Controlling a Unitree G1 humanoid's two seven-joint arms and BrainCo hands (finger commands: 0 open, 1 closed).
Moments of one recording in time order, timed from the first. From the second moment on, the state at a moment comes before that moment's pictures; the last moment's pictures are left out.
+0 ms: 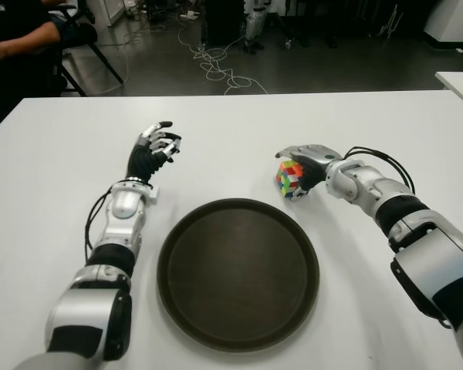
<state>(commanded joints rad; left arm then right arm) -0.66 0.13 0.10 1.05 0.01 -0.51 -0.07 -0.99 -0.29 0.61 1.29 -0.76 -0.42 -0.06</state>
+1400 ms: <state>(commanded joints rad) -0.65 0.13 0.10 1.03 0.01 -0.50 -0.06 -0.99 -0.29 0.65 1.29 -0.79 -0.40 -0.03</state>
